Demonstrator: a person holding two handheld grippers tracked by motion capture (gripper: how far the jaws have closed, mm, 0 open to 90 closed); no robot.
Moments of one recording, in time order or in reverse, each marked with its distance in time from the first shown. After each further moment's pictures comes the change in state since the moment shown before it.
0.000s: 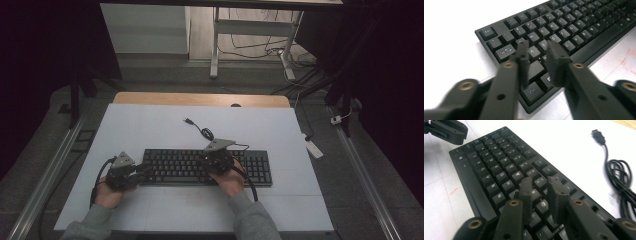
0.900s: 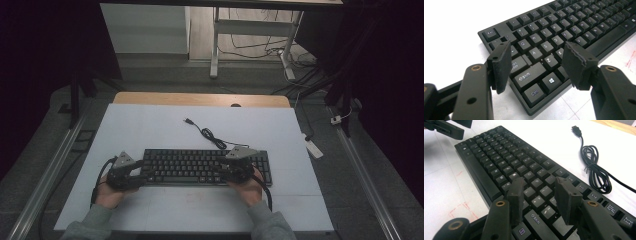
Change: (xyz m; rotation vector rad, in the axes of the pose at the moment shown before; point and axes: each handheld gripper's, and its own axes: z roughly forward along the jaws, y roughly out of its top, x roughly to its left) left arm -0.003 0.001 0.001 0.001 0.029 0.005; right arm -0.010 -0.032 -0.047 -0.061 -0.021 0.024
